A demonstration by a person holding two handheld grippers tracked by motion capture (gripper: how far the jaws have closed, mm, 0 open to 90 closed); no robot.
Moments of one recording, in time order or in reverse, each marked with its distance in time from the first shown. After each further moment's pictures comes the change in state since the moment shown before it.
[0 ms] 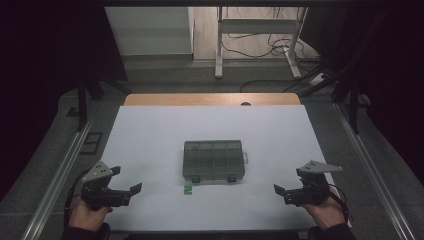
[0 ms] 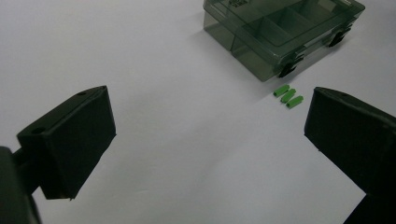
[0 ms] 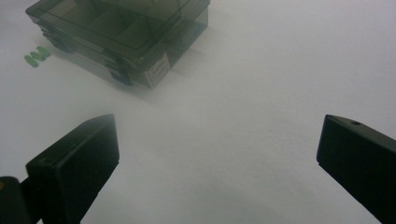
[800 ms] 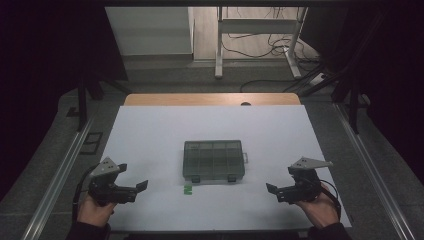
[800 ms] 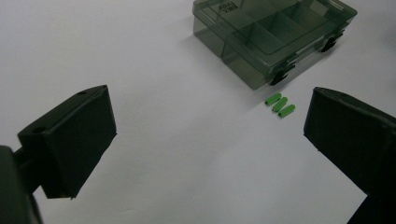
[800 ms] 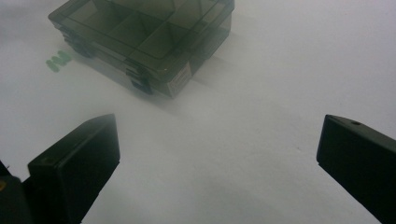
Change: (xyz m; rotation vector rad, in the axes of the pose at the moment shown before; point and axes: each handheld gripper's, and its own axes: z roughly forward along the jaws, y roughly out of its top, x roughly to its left) left arm -0.006 0.013 0.013 0.016 -0.026 0.000; right arm 0.012 0.013 0.011 0.022 0.047 -0.007
